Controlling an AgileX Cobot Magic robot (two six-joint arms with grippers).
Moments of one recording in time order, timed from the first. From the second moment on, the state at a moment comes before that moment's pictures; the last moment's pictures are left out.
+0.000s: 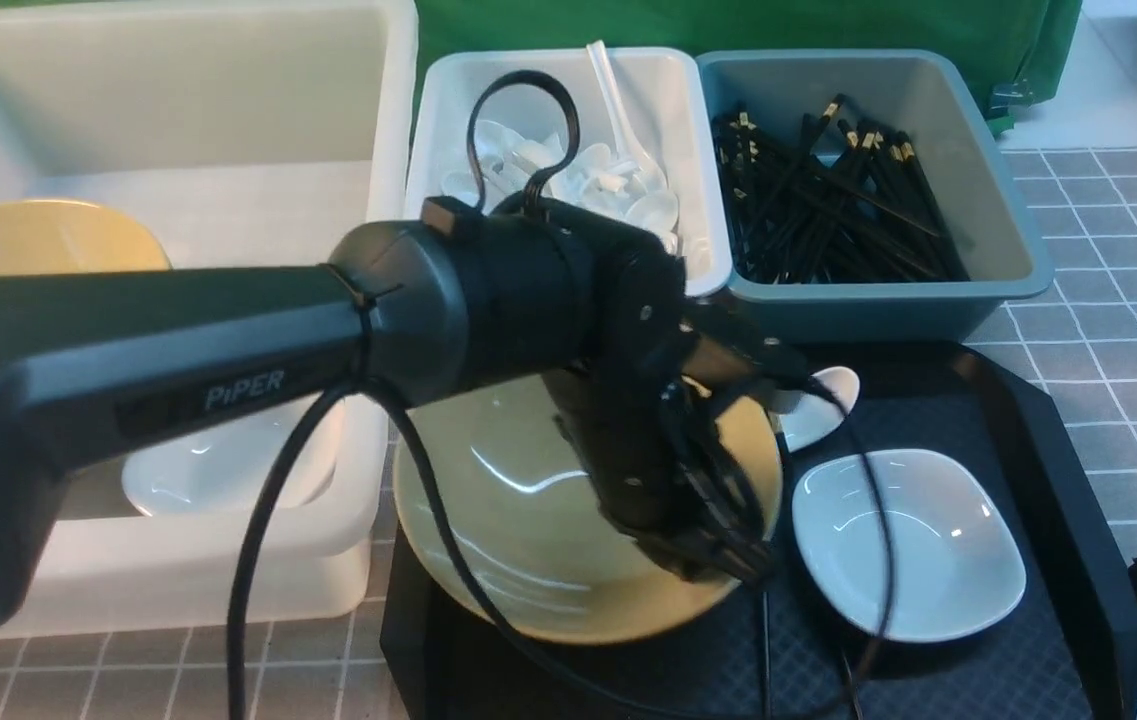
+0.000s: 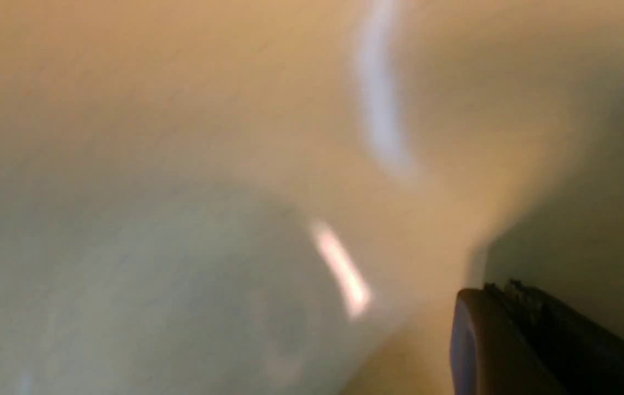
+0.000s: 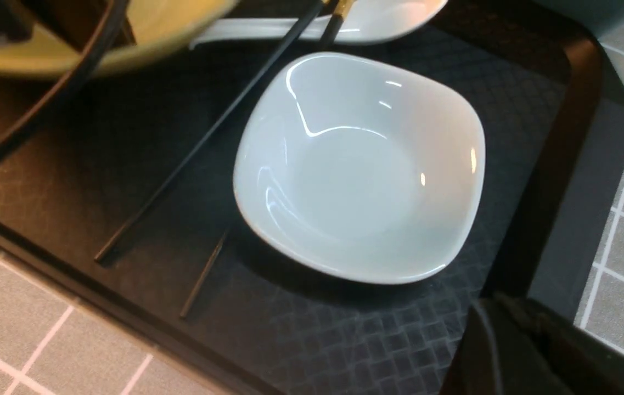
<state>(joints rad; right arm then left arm) 0.22 0.70 -0.46 0.18 0.61 -0.34 -0.79 1.91 -1.40 -0.26 0.88 0.22</state>
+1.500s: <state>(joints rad) 0.22 0.70 -0.46 0.21 0.57 -0.34 -0.57 1.94 -1.54 -0.04 1.03 0.18</state>
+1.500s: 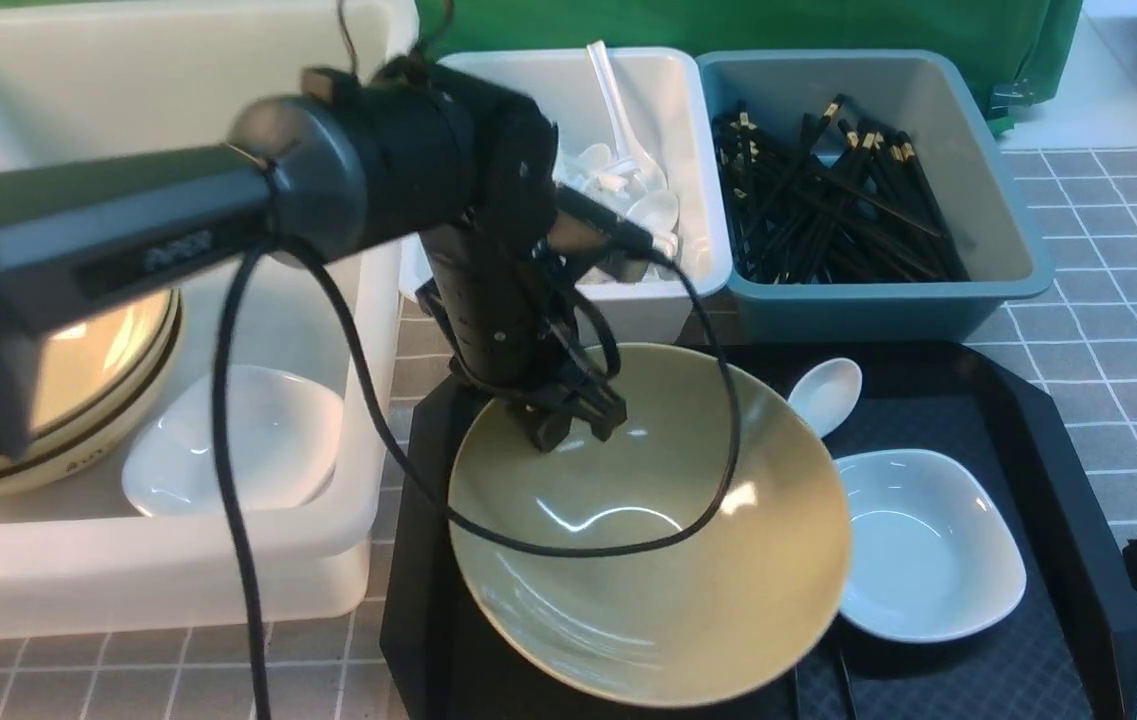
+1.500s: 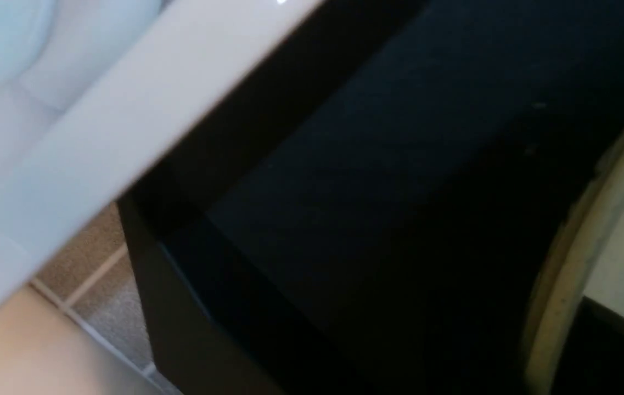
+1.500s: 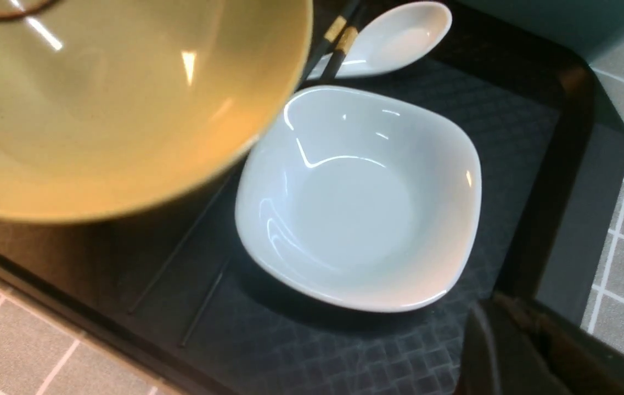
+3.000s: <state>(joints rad) 0.22 0.70 -0.46 0.25 0.56 -0.33 0.43 1.42 -1.14 -0.06 0.69 -0.01</state>
